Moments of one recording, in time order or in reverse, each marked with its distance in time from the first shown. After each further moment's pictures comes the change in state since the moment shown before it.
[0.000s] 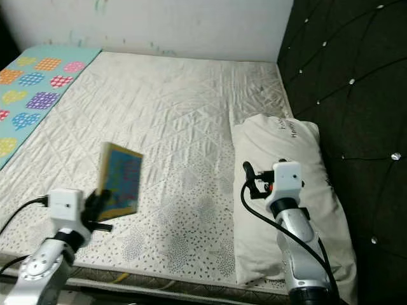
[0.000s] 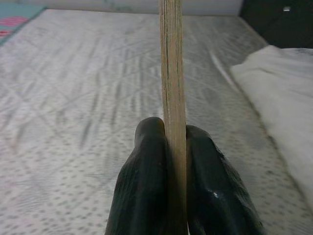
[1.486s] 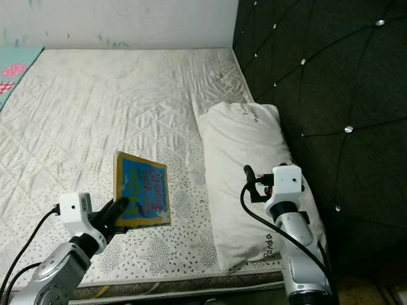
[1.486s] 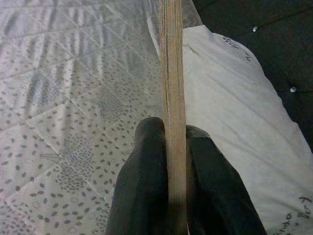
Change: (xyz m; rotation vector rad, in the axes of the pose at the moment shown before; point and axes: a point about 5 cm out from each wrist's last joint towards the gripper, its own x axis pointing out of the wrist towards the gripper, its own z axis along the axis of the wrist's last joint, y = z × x) left arm -0.002 -0.020 -0.005 -0.374 0.093 -0.040; right arm -0.006 -0.002 -0.009 -0.004 0.035 -0.032
